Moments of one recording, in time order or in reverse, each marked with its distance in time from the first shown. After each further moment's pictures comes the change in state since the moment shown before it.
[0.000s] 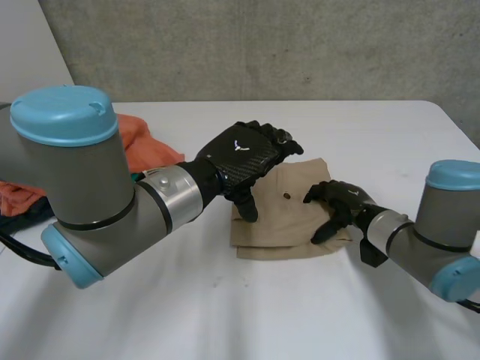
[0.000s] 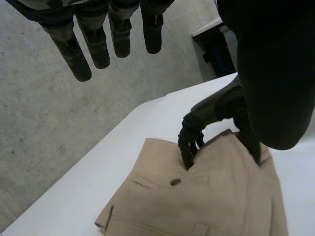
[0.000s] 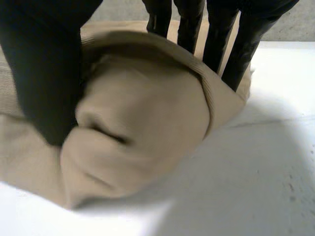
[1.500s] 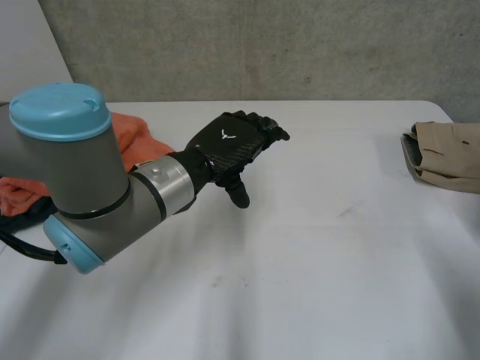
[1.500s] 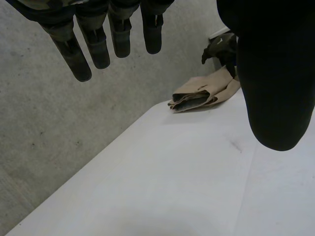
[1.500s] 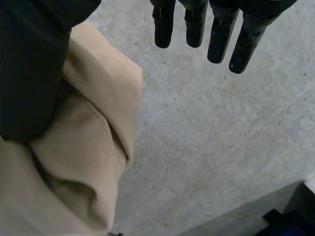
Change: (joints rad) left arm 0.046 -0.030 0.016 0.051 -0.001 -0.049; right arm -0.450 0.626 -1.226 0.228 0.436 -0.569; left_hand 0.000 0.000 0.000 0.000 0.000; right_hand -0.440 -0.584 -0.552 -0.540 -0.466
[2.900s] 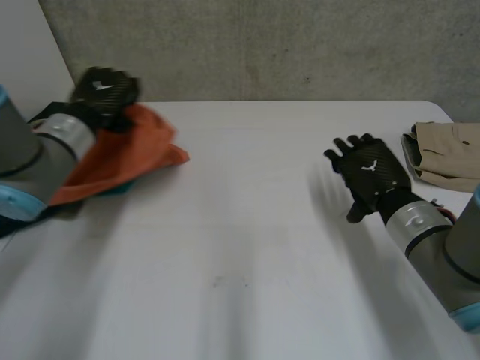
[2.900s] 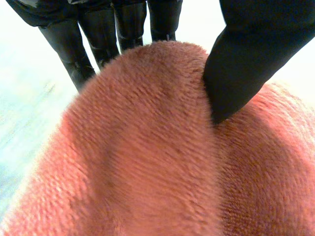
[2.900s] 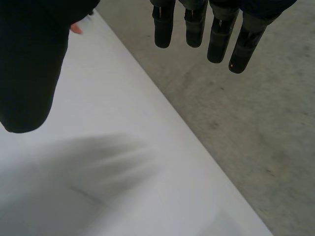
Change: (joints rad) left arm 0.362 -0.017 -0.002 0.219 -0.095 0.116; right arm 0.471 -1.029 1.569 -0.490 -0.321 -0.074; left_hand 0.863 0.961 0.961 0.973 0.853; right_hand 0.000 0.000 -0.002 0.000 -0.006
